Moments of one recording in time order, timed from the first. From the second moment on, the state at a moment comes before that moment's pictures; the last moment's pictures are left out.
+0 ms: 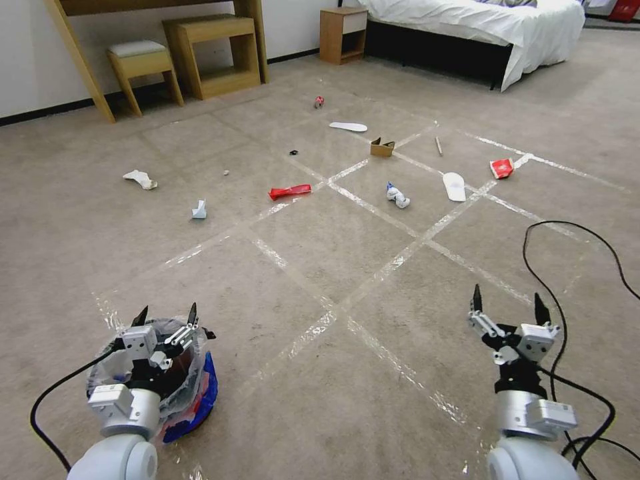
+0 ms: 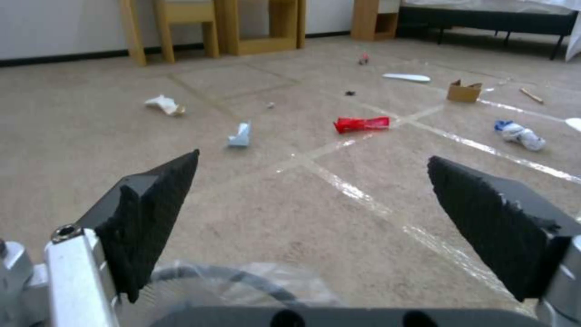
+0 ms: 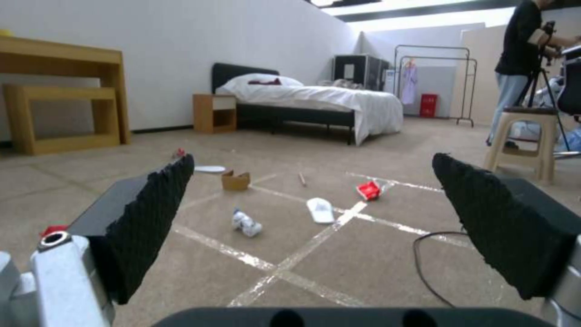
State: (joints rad) left arm 1.58 -1.45 -0.80 -2.09 -0.23 0.05 0.10; right arm -1.60 1.45 0.68 2.13 0.12 0.22 0.18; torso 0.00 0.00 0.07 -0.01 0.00
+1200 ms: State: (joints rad) left arm 1.71 -0.94 -0.87 -2.04 -0.92 0.41 -0.33; right arm -1.59 1.42 0.70 2.08 0.17 0.21 0.21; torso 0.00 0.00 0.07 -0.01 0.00
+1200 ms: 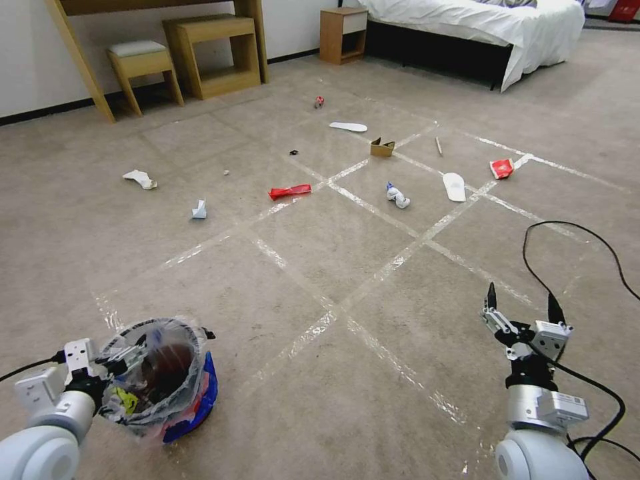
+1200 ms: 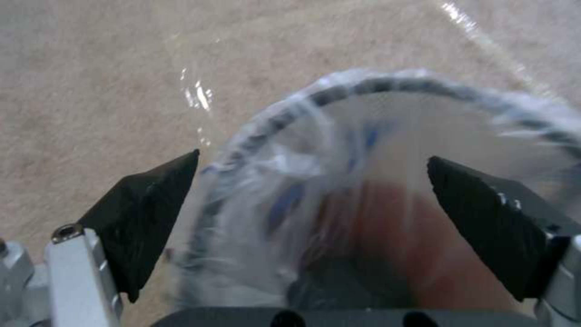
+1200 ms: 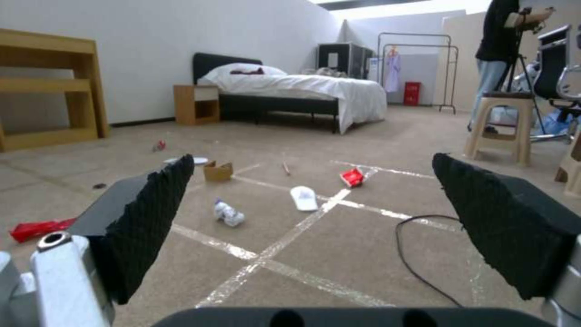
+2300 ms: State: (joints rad) left arm 1.66 -0.79 -0.84 -1.88 -1.27 0.59 -0.43; right arm -1.58 1.44 0.71 2.05 0.16 0.20 0.24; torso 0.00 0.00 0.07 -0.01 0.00
